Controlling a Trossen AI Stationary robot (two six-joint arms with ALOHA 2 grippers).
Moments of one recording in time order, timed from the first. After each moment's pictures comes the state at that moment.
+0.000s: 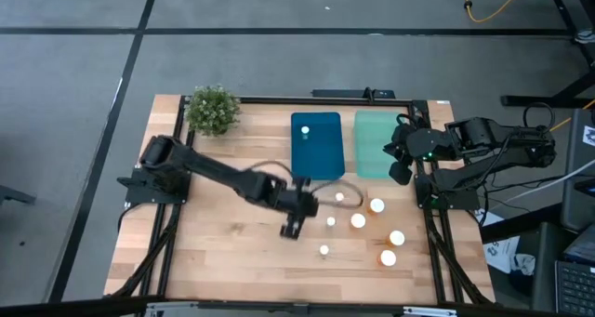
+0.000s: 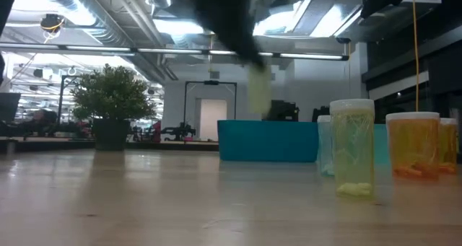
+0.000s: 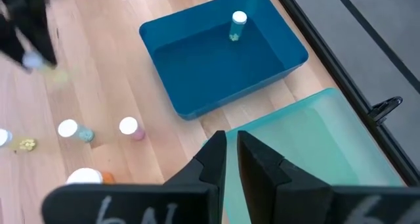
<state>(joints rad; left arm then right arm) -0.24 1.86 1.49 -0.55 -0.19 0.03 0.13 0.97 1.24 -1.21 0.40 0.41</state>
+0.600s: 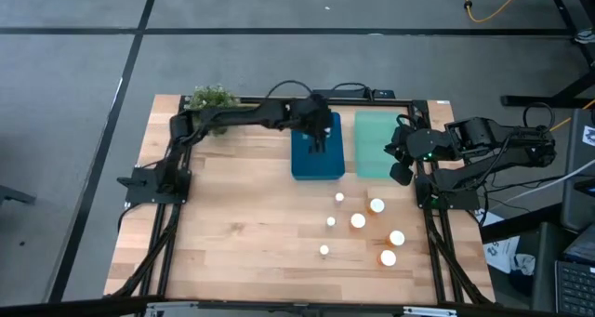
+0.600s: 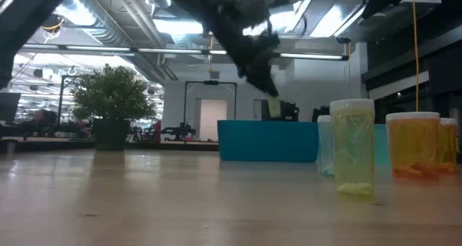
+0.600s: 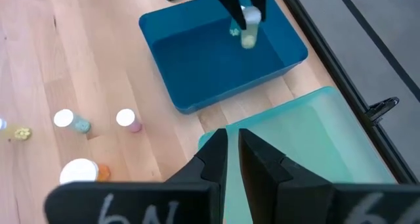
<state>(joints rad) 0.32 2.06 1.71 -0.44 -0.03 0.25 0.13 0.97 1.24 -1.23 0.40 0.38</state>
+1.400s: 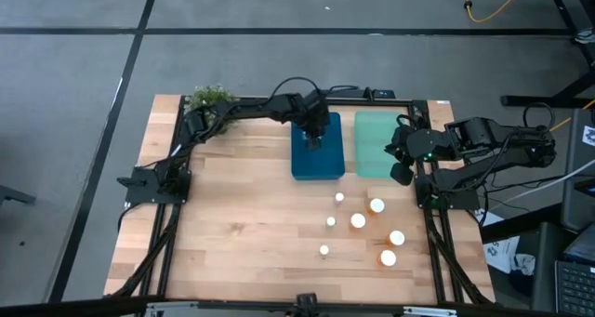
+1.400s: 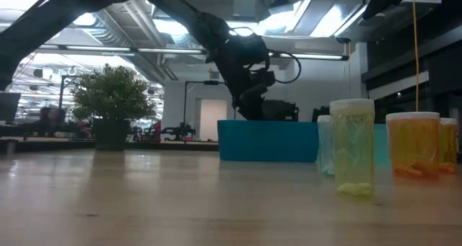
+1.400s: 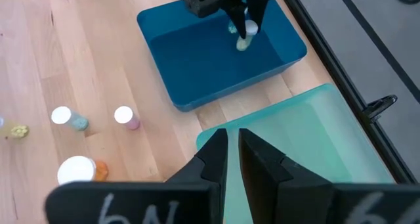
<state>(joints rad) 0.41 2.21 1.79 -0.57 0.07 0.24 0.13 0.97 1.24 -1.23 0.40 0.38</state>
